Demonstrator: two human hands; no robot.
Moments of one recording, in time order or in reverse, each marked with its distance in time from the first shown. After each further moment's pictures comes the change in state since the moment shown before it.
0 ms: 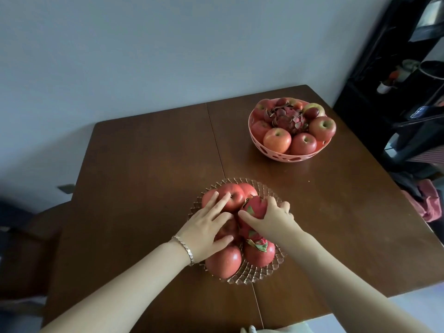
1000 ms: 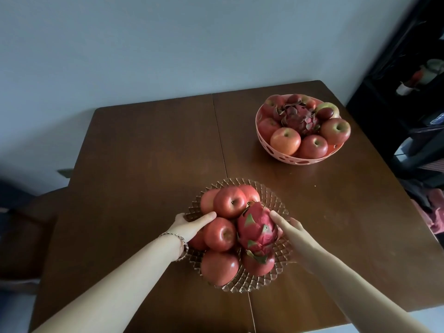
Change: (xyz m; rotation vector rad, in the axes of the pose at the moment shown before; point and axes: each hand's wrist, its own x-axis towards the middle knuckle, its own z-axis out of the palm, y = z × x) left_hand 0.022 -0.029 0.017 -1.324 0.133 -1.006; right_hand 0.033 0.056 -0.005 0.765 -0.297 0.197
